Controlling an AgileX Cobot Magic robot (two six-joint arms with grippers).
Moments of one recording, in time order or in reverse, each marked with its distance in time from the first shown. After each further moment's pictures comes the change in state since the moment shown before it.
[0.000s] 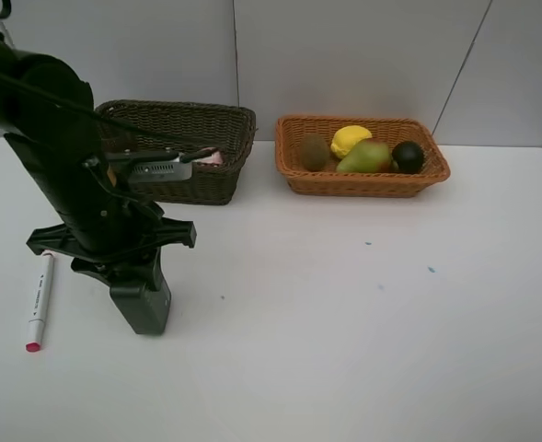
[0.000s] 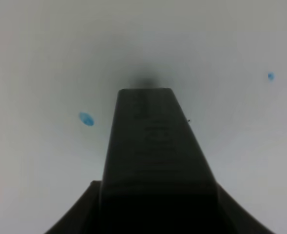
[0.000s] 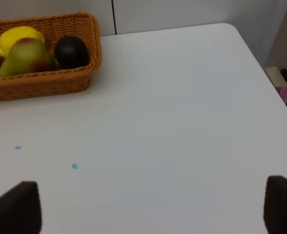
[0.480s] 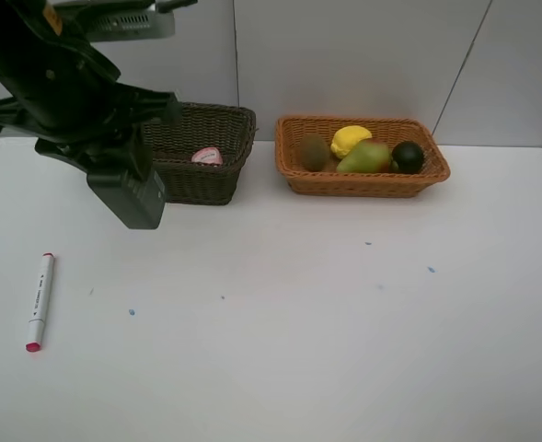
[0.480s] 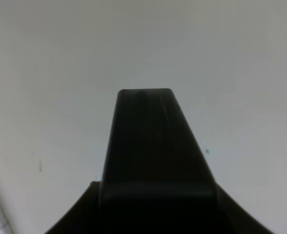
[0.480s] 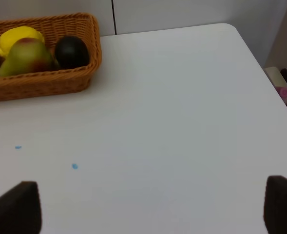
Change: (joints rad) left arm 0.000 -0.159 -0.316 0.175 0.212 0.000; right arm 0.000 0.000 0.000 0.000 0.000 0.000
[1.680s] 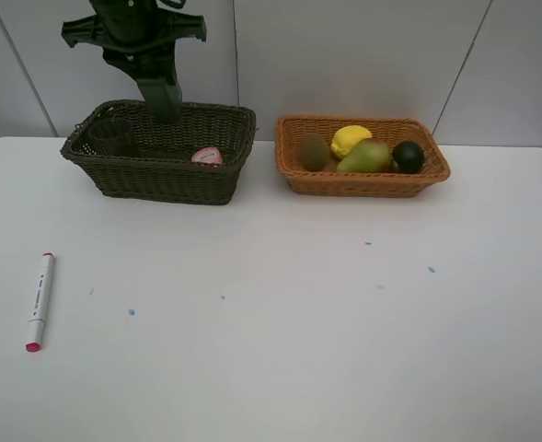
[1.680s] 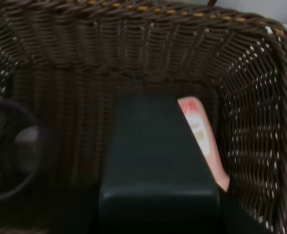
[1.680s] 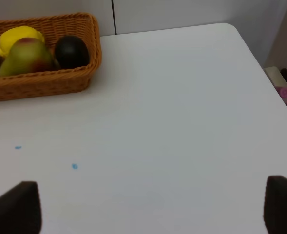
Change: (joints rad) left arm 0.187 0.576 -0.691 0.054 -0.005 0.074; right arm 0.000 0.000 0.000 0.000 0.000 0.000
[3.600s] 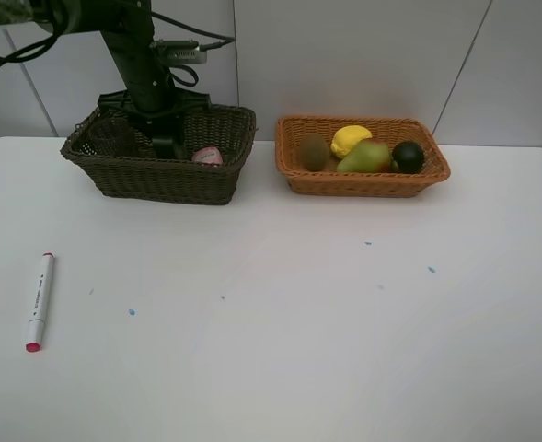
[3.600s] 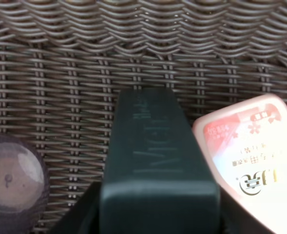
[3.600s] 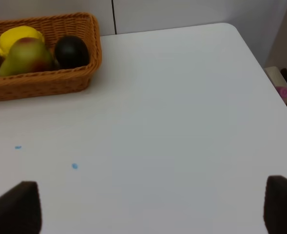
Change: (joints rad) left arm 0.073 0.282 -0.121 -0.075 0.004 0.123; right arm 0.000 0.000 0.000 0.000 0.000 0.000
